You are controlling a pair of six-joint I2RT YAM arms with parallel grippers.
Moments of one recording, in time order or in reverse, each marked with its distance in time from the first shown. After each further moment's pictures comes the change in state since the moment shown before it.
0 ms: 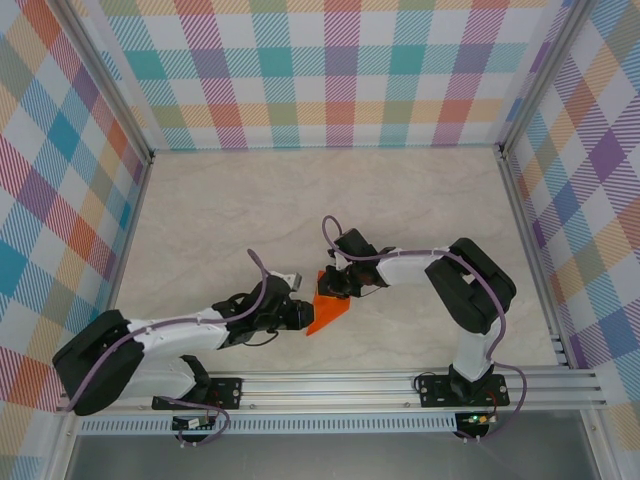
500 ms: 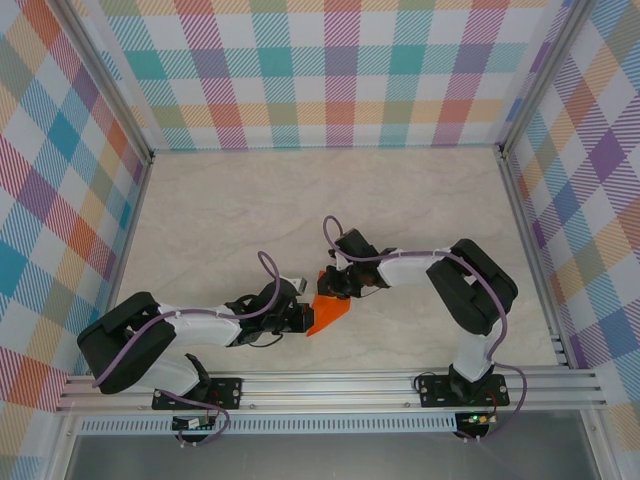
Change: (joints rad) left arm 0.000 0.192 -0.014 0.145 0.027 0.007; right arm 0.000 -0.008 -0.006 0.007 0.000 0.011
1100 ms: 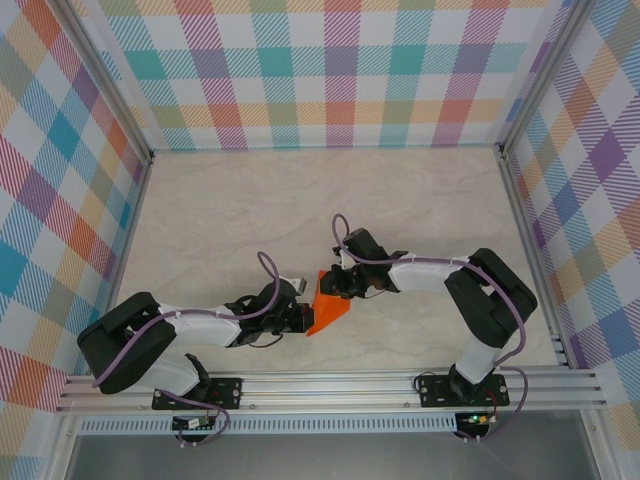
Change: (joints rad) left arm 0.000 0.000 -0.010 0.022 0.003 -0.004; right arm -0.001 -0.124 -0.077 0.038 -0.036 0.013
